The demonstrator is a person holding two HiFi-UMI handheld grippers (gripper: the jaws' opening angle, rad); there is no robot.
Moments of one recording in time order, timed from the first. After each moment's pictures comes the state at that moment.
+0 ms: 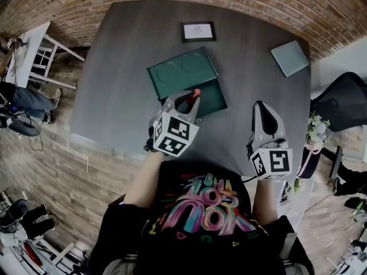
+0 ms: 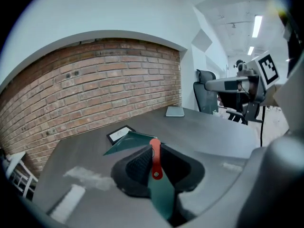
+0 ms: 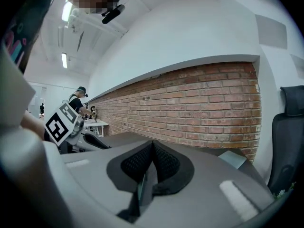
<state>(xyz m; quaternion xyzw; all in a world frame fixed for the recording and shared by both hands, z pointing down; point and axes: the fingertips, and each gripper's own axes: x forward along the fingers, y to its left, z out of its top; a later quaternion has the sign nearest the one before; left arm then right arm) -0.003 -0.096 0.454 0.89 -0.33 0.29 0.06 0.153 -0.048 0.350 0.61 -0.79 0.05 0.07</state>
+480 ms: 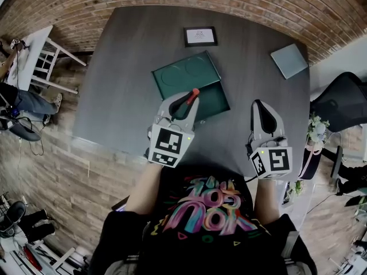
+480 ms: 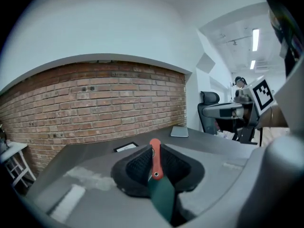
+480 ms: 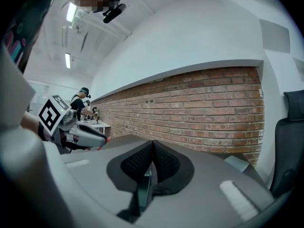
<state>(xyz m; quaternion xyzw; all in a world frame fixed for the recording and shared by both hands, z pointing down) -0.026 -0.092 0.380 0.91 -0.37 0.18 0.03 0.131 -0.050 0.332 0.60 -0.79 0.03 0.06</state>
